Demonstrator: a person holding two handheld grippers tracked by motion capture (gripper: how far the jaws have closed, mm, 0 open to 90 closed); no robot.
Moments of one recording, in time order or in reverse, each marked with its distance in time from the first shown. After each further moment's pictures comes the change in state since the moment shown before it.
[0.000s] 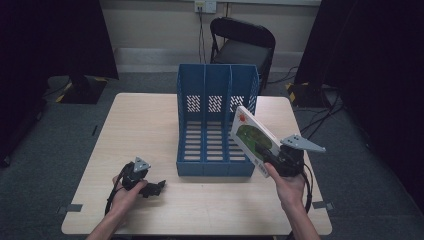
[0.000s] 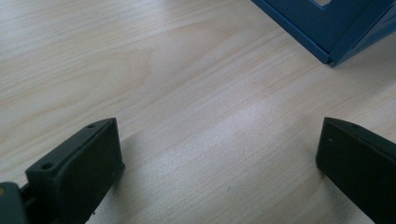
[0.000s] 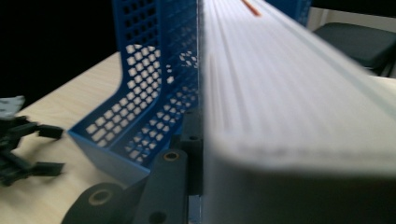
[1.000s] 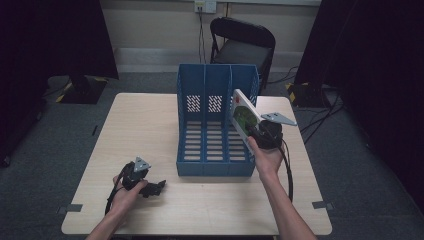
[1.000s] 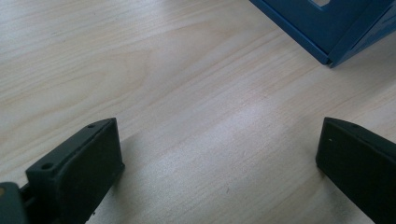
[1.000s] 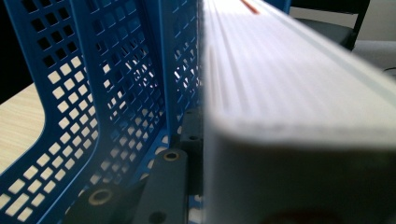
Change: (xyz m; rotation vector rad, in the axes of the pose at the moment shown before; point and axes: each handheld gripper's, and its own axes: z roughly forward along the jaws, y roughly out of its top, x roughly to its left) left arm 0.000 0.001 0.000 0.002 -0.004 0.004; right arm -0.008 0.026 0.084 0.015 -0.164 0.049
